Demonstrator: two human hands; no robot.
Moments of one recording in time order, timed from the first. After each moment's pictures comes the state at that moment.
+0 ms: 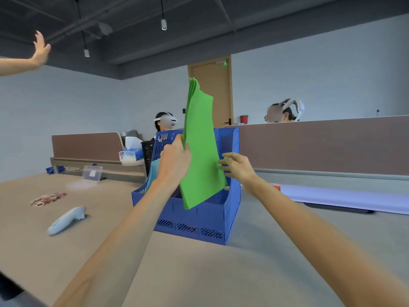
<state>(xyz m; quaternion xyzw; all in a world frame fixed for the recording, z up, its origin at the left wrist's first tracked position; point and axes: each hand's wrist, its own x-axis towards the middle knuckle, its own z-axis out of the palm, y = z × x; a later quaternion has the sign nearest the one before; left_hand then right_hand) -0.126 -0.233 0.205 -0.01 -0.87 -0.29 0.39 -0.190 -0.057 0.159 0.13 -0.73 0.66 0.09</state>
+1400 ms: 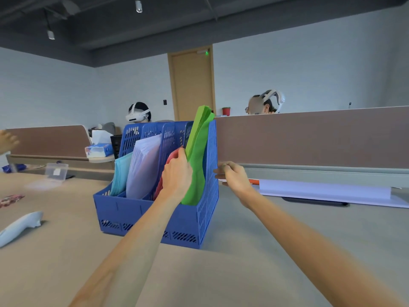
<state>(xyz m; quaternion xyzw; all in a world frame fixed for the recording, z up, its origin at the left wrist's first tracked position) -0.194 -0.166 0.145 0.00 -0.91 -0.21 0.36 -0.215 -0.006 0.110 0.08 -0.74 0.66 0.13</state>
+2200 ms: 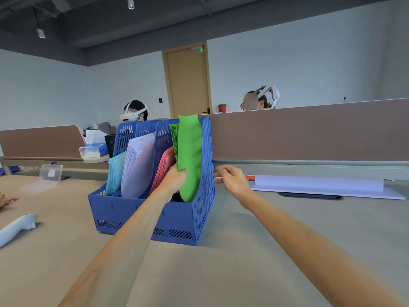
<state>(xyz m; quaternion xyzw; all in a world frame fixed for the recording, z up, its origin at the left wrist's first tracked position) -0.227 -0.182 0.118 -0.05 -0.83 -0.56 0.09 -0.204 0.002 0.101 0.06 -0.77 0.63 0.12</state>
